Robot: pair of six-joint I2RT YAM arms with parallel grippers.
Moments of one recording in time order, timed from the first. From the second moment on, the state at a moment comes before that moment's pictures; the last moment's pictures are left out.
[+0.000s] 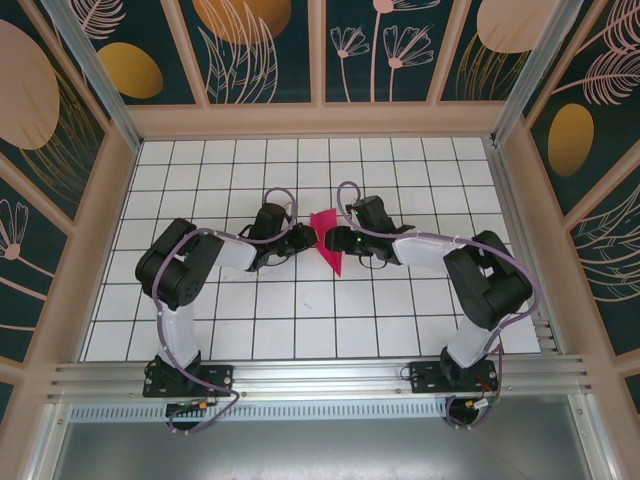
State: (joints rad) left arm -0.53 1.94 0.85 0.46 0.40 -0.88; right arm 0.60 1.71 0.89 -0.01 -0.26 0.59
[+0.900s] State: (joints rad) left arm -0.53 1.92 0.90 0.27 0.29 -0.80; right arm 0.64 1.79 0.96 -0.12 -0.24 0.56
